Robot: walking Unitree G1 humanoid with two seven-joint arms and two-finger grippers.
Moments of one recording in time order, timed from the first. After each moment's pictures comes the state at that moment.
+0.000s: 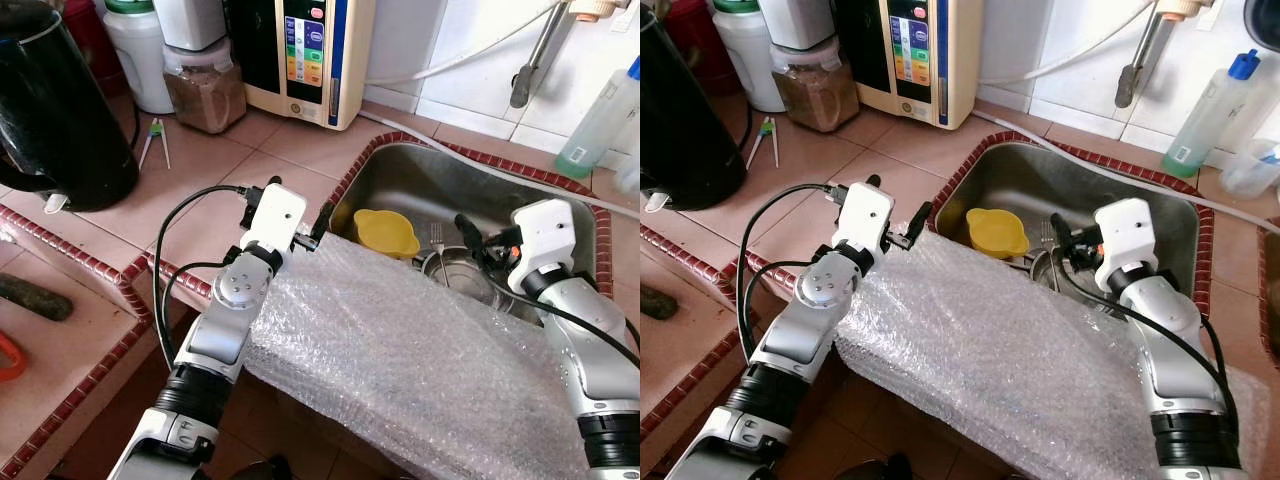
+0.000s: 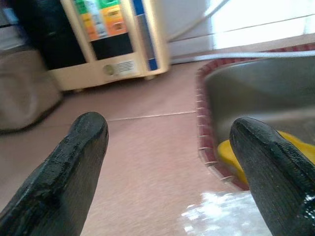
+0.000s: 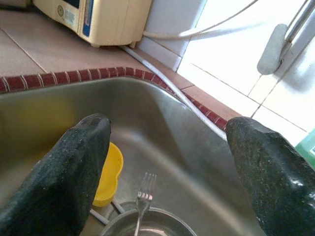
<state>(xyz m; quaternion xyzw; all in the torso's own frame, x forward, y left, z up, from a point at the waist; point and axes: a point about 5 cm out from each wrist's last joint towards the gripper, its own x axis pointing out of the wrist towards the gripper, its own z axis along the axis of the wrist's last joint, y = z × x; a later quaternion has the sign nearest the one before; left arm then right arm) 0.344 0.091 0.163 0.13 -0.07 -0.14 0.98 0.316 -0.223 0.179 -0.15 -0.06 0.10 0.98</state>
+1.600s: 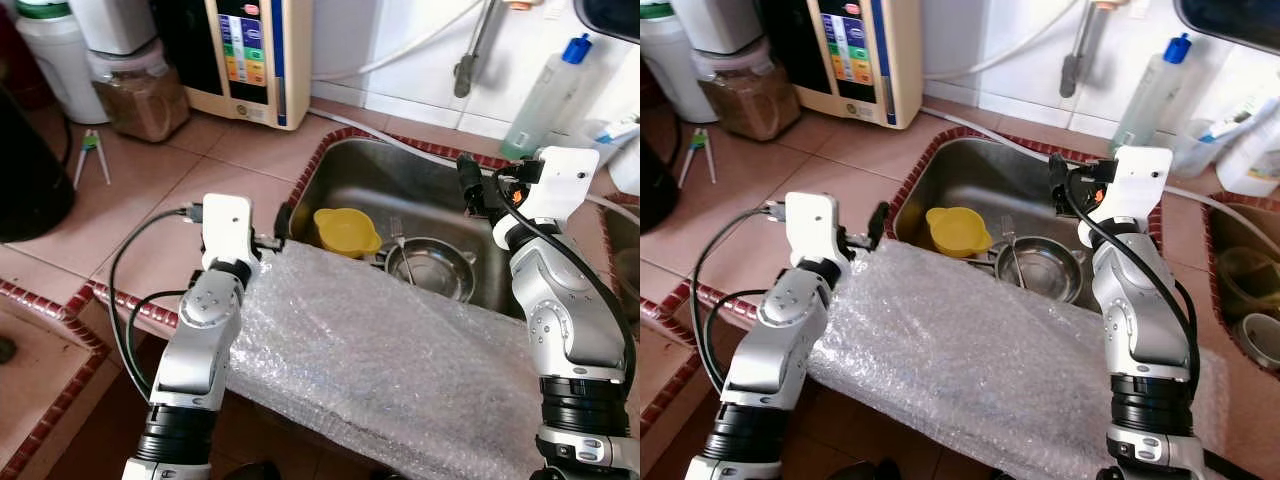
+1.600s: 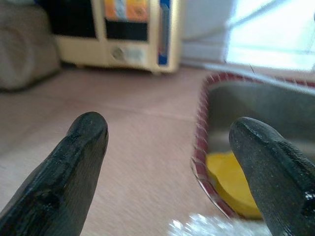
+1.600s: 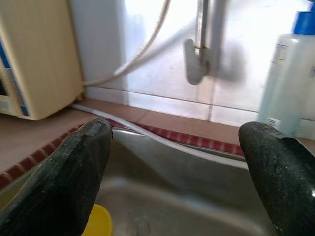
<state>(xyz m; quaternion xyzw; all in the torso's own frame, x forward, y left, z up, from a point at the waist) 0.321 0.117 0.175 0.01 -0.05 -0.07 1.00 0.334 -0.197 0.218 0.03 -0.09 0.03 0.99</state>
